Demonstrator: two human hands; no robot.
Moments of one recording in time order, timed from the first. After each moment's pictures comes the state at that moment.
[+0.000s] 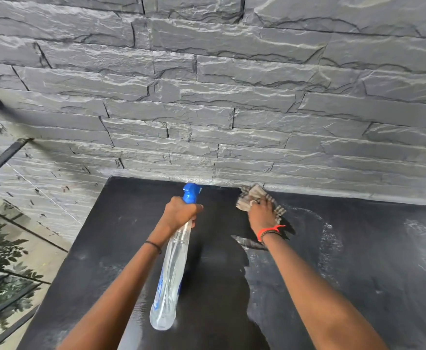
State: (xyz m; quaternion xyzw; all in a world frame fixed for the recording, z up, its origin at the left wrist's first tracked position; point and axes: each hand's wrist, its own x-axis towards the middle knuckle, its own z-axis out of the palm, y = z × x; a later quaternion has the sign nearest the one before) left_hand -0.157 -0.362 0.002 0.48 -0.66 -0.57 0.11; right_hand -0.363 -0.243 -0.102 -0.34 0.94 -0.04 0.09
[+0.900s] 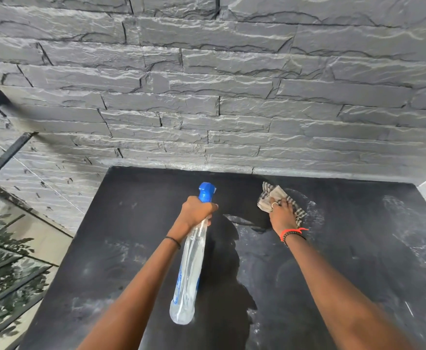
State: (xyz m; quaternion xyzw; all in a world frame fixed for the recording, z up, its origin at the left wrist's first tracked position) left_hand -0.164 -0.285 0.016 0.46 -0.65 -0.61 0.06; right_hand -0.386 -0.139 -0.112 -0.29 0.95 -0.05 0.11
